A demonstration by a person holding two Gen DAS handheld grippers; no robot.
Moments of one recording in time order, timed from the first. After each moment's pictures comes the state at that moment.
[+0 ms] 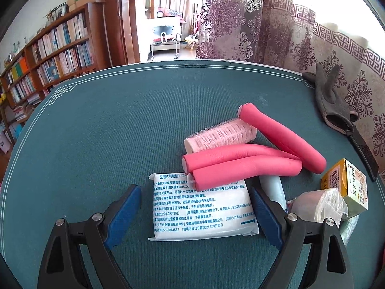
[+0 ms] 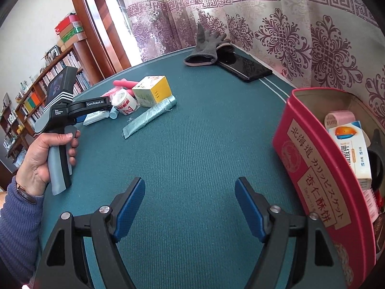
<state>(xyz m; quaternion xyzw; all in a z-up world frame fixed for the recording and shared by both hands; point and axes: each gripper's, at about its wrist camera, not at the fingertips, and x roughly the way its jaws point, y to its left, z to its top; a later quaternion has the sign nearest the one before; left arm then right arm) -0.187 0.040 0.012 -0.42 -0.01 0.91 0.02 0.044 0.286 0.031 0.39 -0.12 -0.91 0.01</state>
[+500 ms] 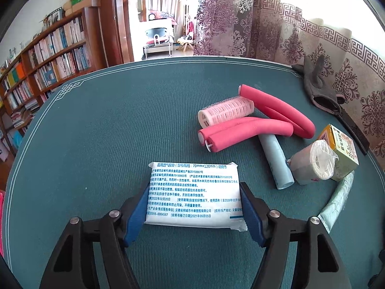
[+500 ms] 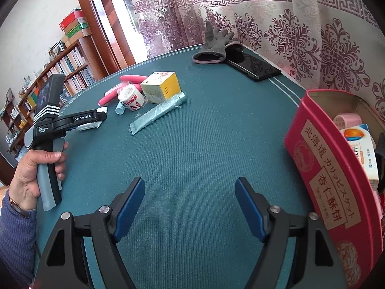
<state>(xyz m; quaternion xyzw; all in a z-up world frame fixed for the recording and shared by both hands) -0.138 0.019 0.012 -0.42 0.00 0.91 0.05 0.041 0.276 0.030 0.39 -0.11 -0.91 0.02</state>
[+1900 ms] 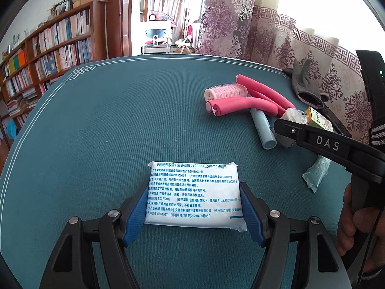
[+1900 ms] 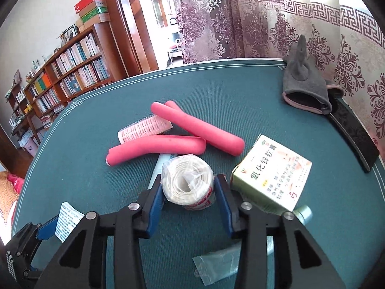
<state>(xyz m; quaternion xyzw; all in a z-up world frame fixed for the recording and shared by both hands) -0.082 -0.004 0.010 -0.41 -0.03 0.91 0.06 -0.147 0.171 0.030 0.39 -0.06 -0.92 0.07</state>
